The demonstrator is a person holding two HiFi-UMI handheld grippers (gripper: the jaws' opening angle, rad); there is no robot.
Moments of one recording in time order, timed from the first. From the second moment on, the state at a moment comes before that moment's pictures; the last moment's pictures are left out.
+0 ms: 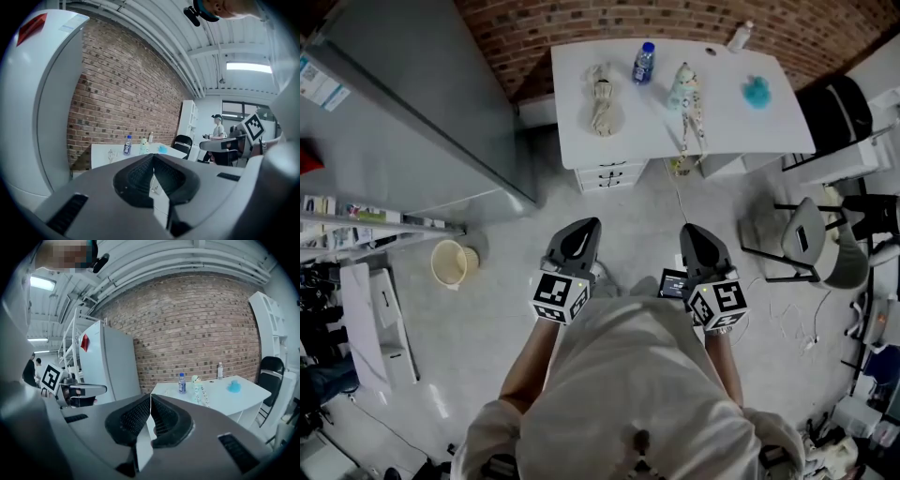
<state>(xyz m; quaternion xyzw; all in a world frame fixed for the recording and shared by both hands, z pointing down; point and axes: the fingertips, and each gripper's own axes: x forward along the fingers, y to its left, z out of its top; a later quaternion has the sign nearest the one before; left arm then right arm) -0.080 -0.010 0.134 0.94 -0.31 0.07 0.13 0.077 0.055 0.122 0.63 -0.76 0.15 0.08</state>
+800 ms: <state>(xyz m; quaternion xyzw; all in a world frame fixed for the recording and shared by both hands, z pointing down) 0.010 -0.032 0.191 0.89 -0.40 0.20 0.12 0.136 -0.018 0.190 0.37 -0.89 0.12 0.23</state>
